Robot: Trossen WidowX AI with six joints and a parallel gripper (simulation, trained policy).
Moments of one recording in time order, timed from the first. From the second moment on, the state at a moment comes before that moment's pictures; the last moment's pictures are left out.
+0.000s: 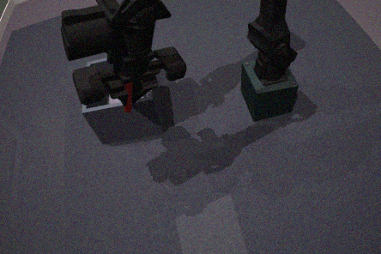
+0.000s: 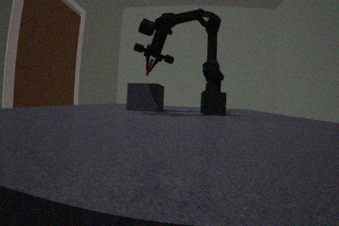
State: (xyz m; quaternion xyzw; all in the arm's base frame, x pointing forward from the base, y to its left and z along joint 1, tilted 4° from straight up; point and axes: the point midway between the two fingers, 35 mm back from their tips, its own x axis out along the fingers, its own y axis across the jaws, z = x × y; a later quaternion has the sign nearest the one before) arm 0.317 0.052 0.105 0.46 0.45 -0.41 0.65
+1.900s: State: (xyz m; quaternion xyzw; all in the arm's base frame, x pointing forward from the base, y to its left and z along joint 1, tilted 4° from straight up) arm 0.342 -0.076 0.027 0.45 0.50 -0.46 0.58
